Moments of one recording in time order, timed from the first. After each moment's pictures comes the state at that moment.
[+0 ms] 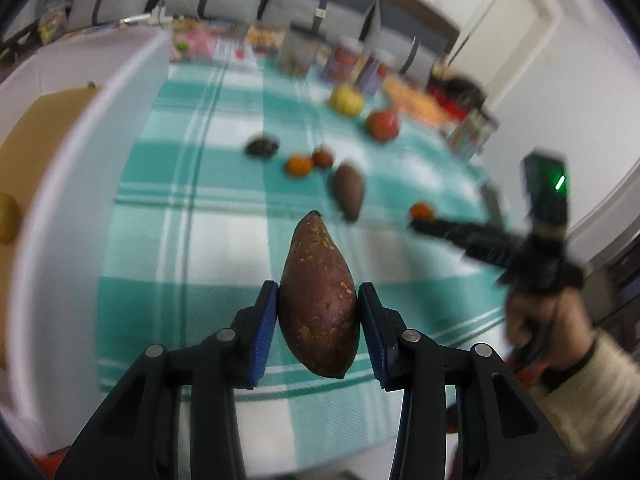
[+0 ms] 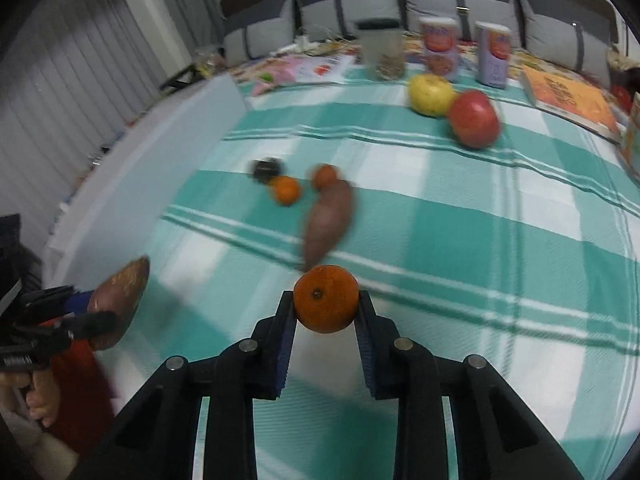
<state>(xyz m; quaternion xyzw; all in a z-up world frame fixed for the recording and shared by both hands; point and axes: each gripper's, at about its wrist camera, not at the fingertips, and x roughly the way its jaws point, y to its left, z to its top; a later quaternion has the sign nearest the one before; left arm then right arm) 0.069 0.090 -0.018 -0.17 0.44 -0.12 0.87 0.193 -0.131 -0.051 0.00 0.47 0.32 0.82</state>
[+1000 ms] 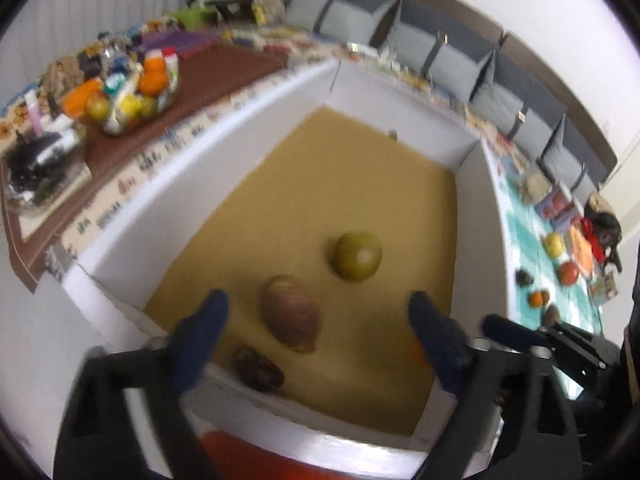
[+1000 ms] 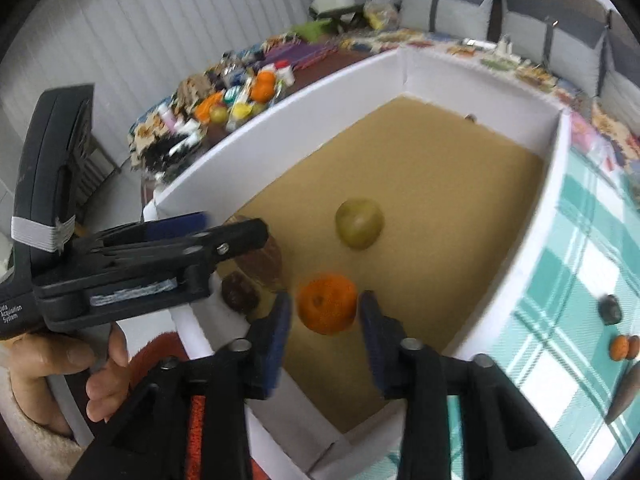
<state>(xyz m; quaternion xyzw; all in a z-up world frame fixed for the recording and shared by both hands) 0.006 0.354 -0.012 -0.24 0.39 0.20 0.86 0.091 0.213 -0.002 -0.13 0.44 0.46 0.76</state>
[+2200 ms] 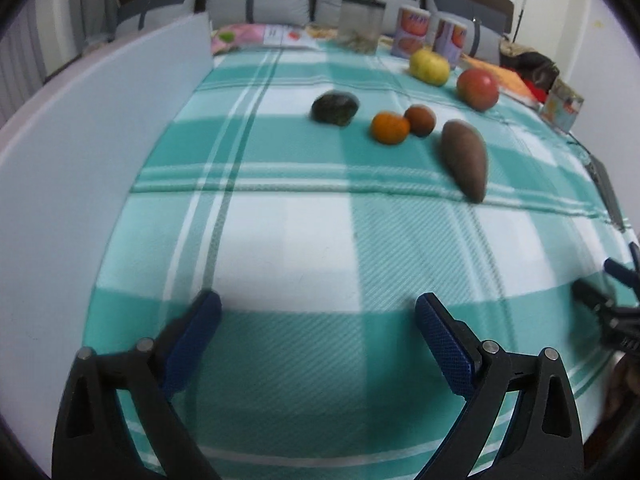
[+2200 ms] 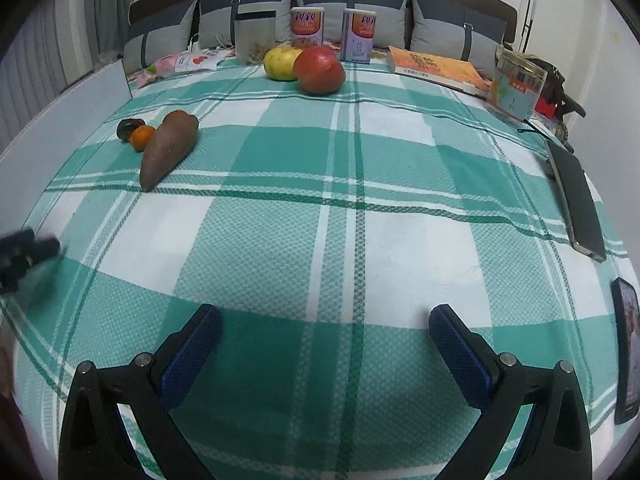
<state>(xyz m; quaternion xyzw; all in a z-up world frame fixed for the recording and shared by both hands) 0.116 0.055 -0.123 -0.05 0.44 0.03 0.90 0.154 -0.216 -0.127 -0.06 0.44 0.08 0.89</state>
